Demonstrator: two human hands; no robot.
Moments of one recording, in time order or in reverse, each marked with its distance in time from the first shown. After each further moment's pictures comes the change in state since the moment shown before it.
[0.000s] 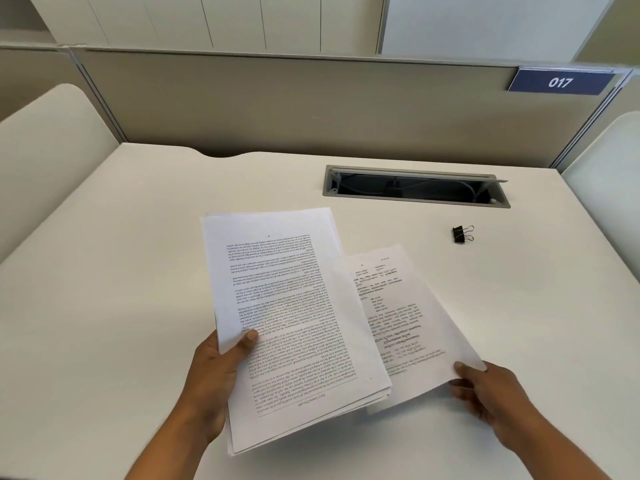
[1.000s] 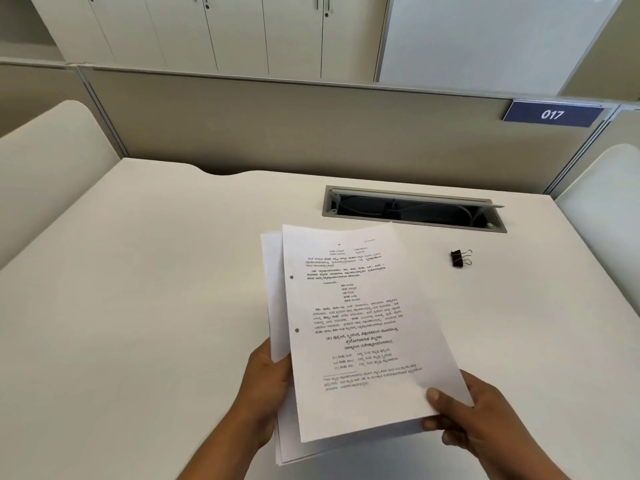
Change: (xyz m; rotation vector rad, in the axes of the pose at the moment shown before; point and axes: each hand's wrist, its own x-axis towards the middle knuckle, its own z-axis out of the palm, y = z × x) left_hand 0.004 0.006 0.063 0.067 -0.180 -0.026; right_hand -0.064 -0.034 0.020 -0.001 -0.332 -0.255
